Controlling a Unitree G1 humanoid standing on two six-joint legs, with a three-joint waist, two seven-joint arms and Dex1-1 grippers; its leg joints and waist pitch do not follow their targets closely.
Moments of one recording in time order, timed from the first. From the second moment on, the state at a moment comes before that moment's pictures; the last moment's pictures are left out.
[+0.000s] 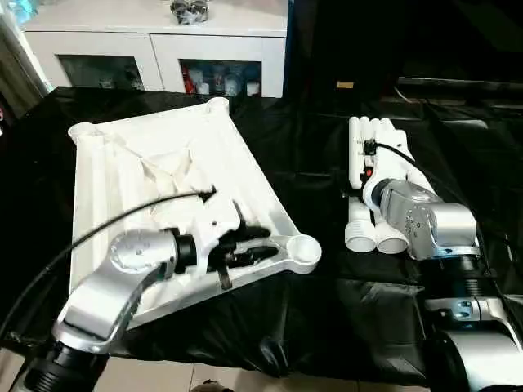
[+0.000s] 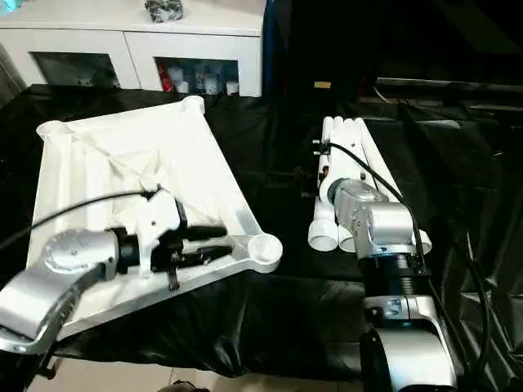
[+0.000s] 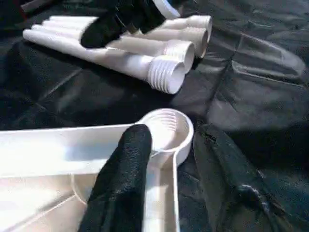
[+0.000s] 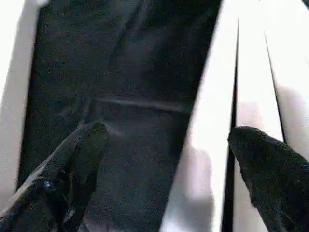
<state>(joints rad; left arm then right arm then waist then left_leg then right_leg) -0.28 0.47 -0.22 -0.27 -0.20 0.52 -0.91 -0.69 -0.22 -0.11 0.38 0.24 0.81 0.05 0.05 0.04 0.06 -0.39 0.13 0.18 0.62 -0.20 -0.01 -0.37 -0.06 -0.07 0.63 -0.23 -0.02</state>
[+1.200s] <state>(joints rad) -0.29 0.50 -0.26 -0.27 -0.20 0.53 -0.90 -0.90 -0.22 -0.10 0.84 0.20 0.91 0.09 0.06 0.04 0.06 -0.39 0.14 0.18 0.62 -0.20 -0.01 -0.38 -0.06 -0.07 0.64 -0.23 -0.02</state>
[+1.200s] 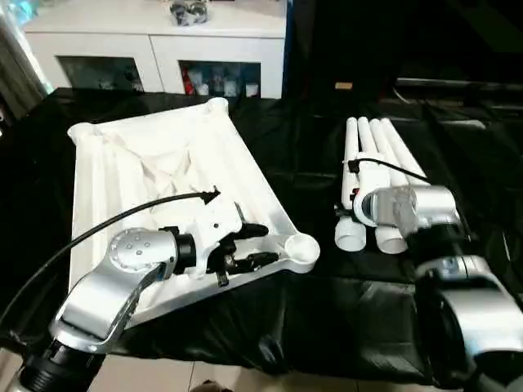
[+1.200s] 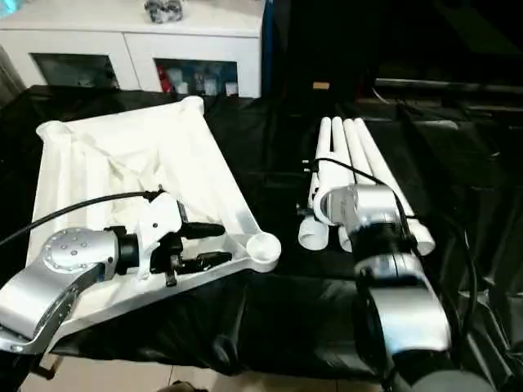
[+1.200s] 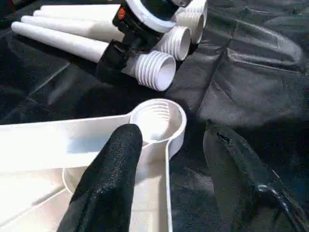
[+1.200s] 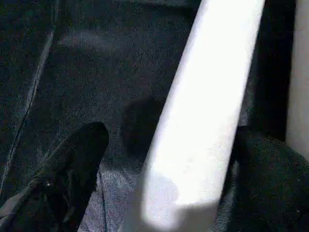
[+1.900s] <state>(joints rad) -0.37 0.48 -0.26 -0.16 -0.17 0.49 -0.84 -0.96 -0.23 -0.22 0.98 0.23 0.80 0.06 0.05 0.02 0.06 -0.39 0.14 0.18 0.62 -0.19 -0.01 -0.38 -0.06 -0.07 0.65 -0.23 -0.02</state>
